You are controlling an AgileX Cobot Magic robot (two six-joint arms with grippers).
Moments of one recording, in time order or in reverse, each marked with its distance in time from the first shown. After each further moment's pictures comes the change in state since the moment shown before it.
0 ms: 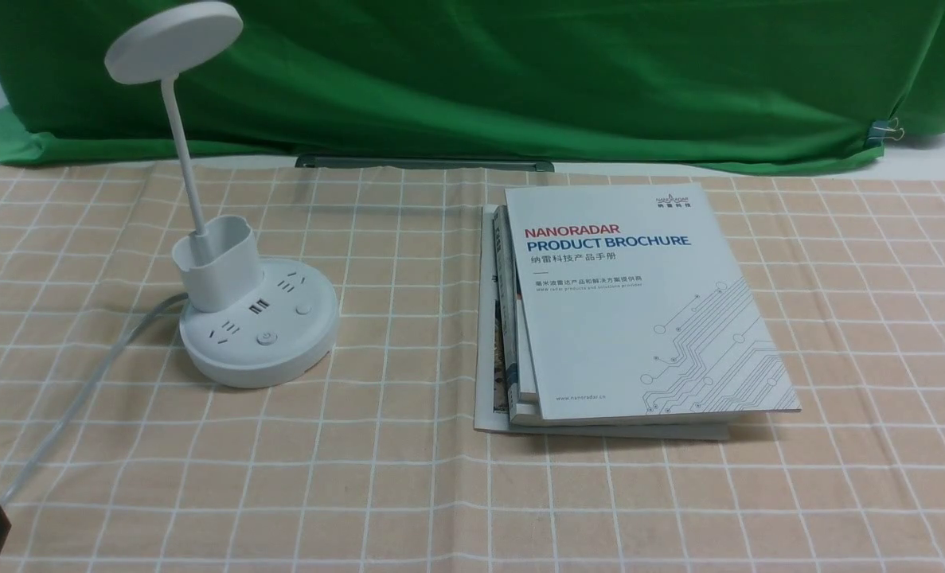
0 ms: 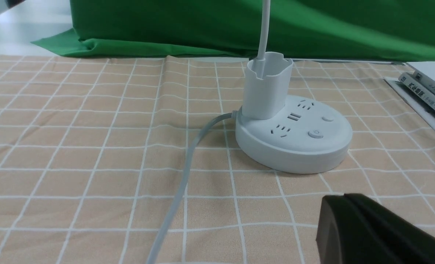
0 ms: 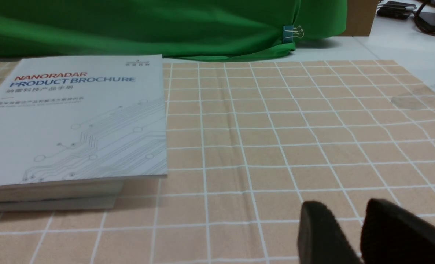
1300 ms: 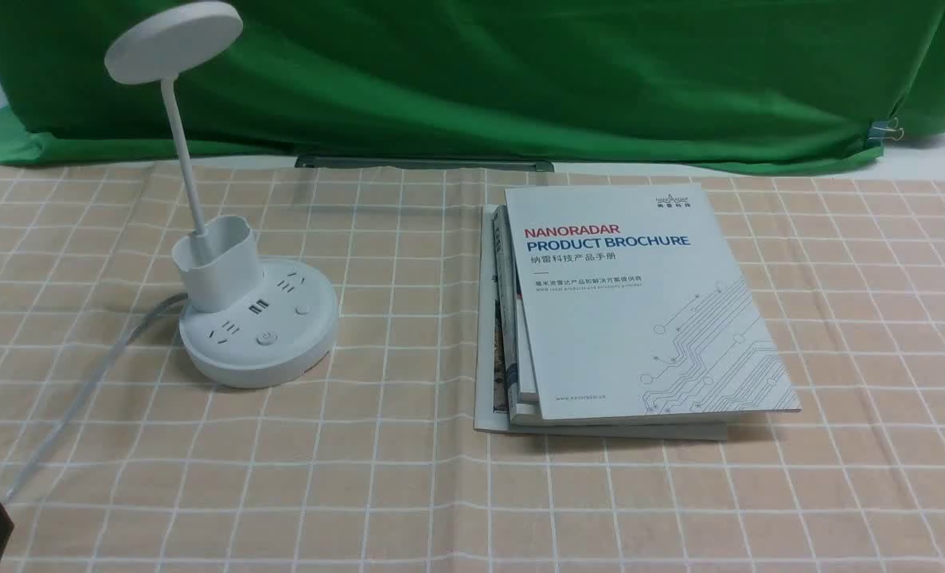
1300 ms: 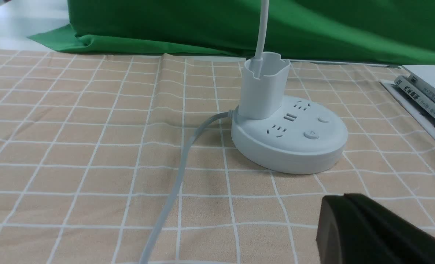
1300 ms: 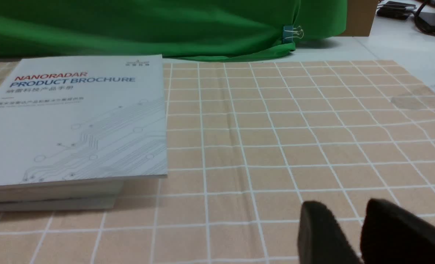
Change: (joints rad) right arm 0.000 0.000 0.000 0.000 0.000 0.000; left arm 0.000 0.000 0.000 -0.025 0.001 0.000
